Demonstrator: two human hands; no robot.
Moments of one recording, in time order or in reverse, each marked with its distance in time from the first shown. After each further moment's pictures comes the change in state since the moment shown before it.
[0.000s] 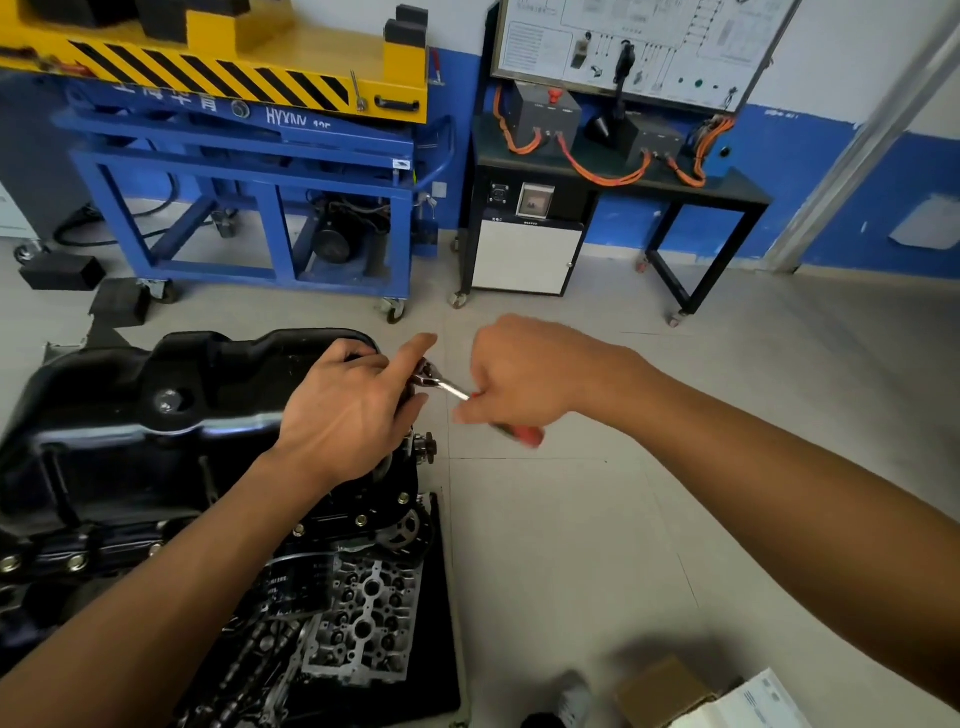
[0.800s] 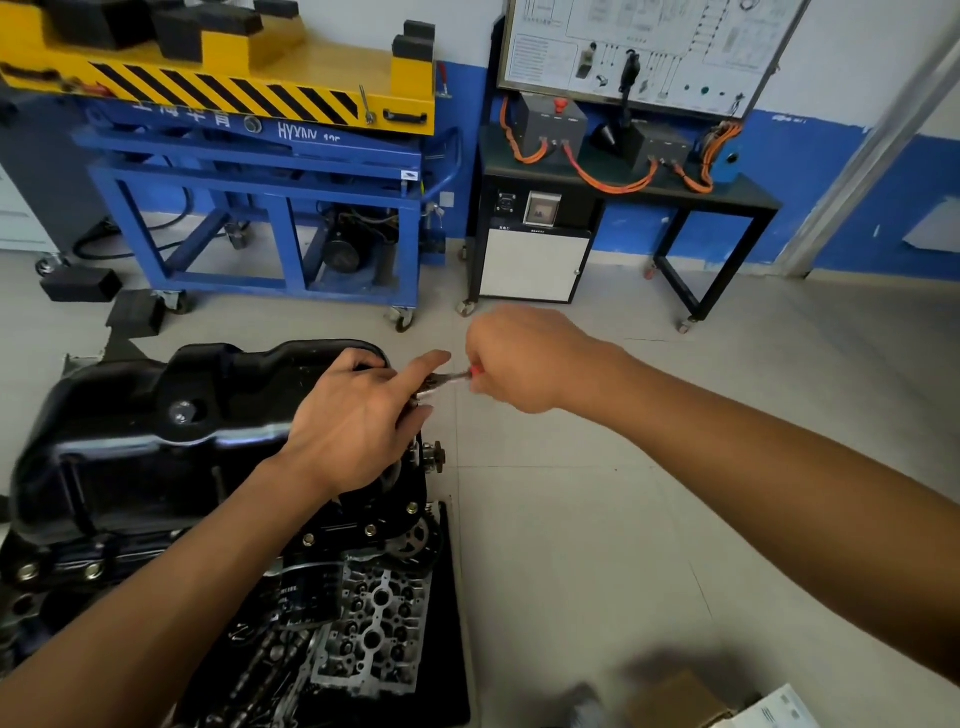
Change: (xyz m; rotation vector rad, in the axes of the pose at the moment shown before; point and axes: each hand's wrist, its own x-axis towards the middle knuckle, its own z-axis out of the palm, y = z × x) left_hand 0.000 -0.004 -0.003 -0.067 -0.027 0.032; right_hand 0.021 0.002 -0.001 -0.196 0.201 0.070
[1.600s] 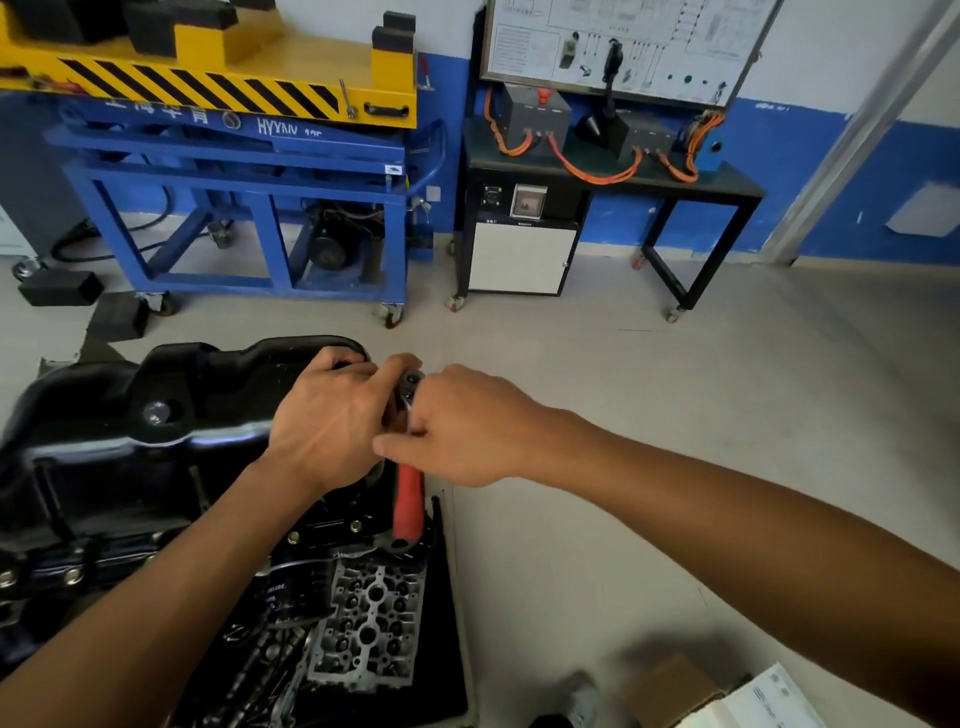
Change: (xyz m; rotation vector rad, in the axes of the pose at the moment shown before) left_hand -0.001 0.002 0.000 0.097 -0.056 -0.002; right_hand -0.032 -0.047 0.020 0.400 -0.022 -0.067
